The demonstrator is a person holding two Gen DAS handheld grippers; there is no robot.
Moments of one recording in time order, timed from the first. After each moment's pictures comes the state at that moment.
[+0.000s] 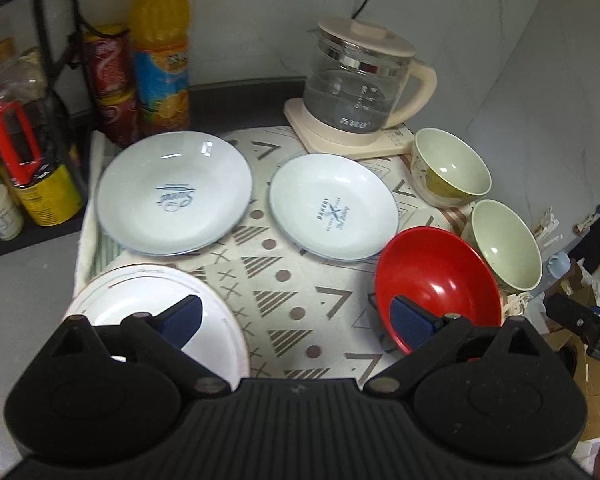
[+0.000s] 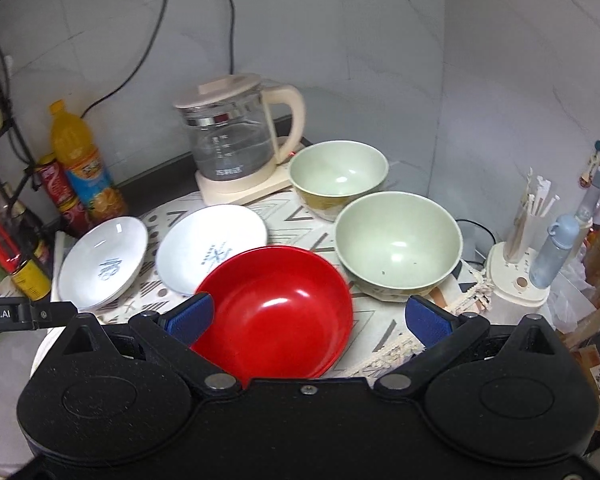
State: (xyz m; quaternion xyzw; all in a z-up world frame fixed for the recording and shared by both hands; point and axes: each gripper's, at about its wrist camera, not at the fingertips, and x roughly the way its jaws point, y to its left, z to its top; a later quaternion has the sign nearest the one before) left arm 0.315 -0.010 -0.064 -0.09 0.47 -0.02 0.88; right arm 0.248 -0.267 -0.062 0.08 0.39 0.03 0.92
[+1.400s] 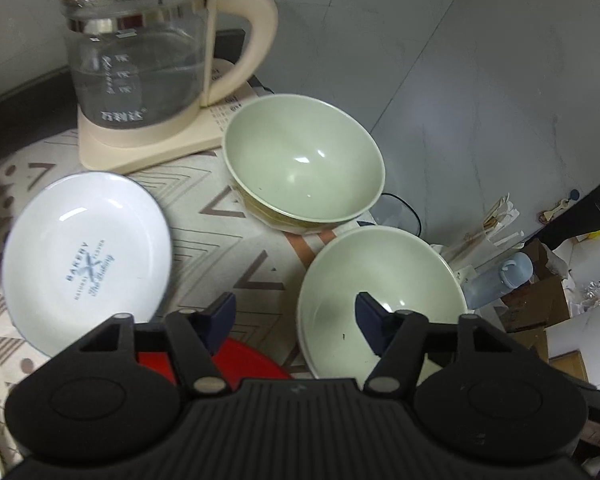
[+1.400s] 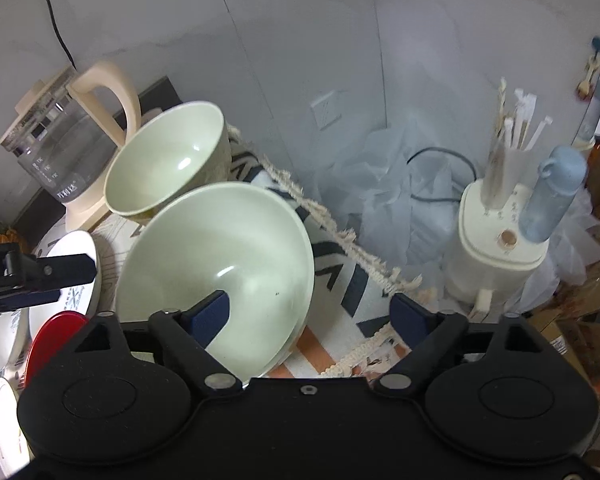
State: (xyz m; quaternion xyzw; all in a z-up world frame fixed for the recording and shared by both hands) left arm 0.469 -0.220 -0.130 -0.09 0.52 -0.10 0.84; right arm 0.384 -0.424 -0.173 0.17 0.49 0.00 0.86
